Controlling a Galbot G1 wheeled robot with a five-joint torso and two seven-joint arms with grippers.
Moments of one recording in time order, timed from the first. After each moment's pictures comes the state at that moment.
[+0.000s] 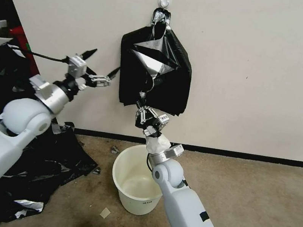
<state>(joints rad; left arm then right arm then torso) 0.90 -0.71 -0.39 -1.91 -0.65 -0.04 0.15 -0.93 1.49 0.02 1.57 0.48 0.48 -0.29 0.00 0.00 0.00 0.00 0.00</state>
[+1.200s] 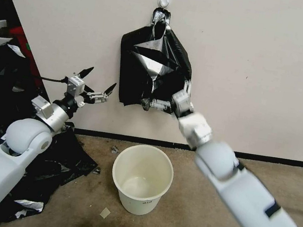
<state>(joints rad) 1.04 -0.79 -0.43 -1.90 -0.59 -0.05 0.15 -0.45 1.01 -0.23 1.85 0.19 -0.08 0.08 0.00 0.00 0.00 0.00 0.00</state>
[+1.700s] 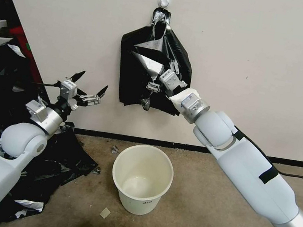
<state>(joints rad) 1.06 -0.81 -0.45 -1.86 -0.59 -0.08 0.15 -0.40 1.01 -0.20 1.81 0.01 -0.19 -0.16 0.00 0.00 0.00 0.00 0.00</state>
